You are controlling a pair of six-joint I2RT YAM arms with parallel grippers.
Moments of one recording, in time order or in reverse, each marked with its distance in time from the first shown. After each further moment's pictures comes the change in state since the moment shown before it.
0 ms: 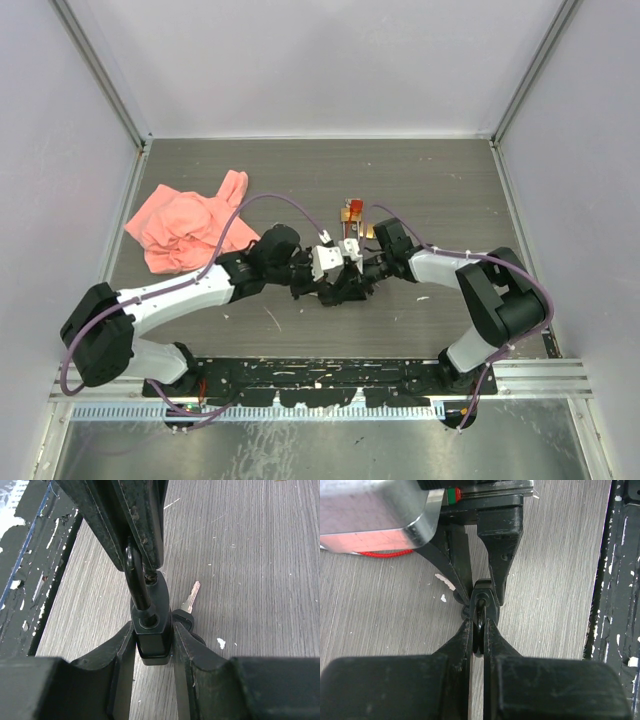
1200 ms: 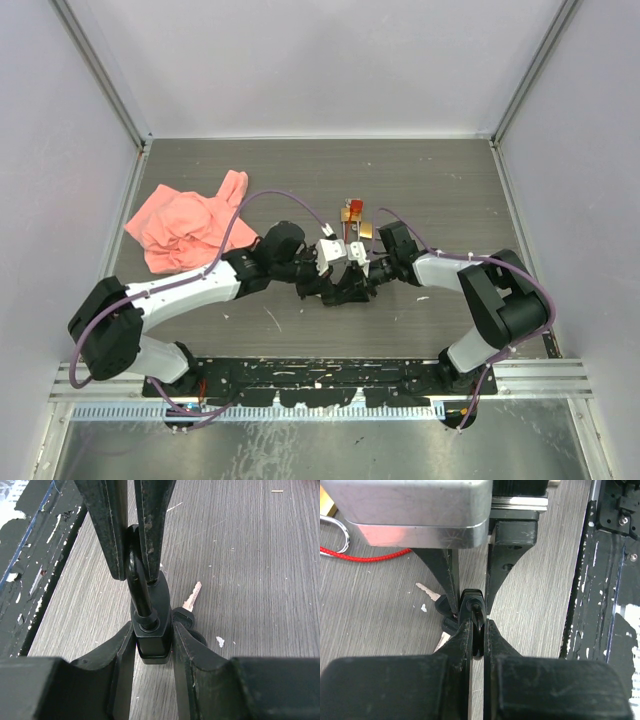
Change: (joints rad) left arm 0.013 0.056 0.030 0.024 0.084 -0.126; right arm -0.014 -0.014 -0.054 0.060 -0.036 -0.057
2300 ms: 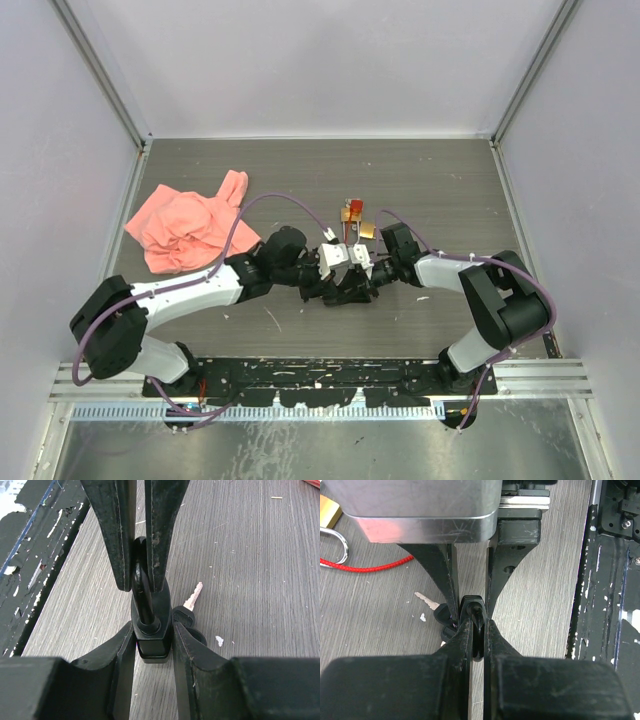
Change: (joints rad) left arm -0.032 0.009 -0.043 0.094 -0.038 -0.015; right arm -0.012 -0.005 -0.016 -0.002 -0.025 -0.061
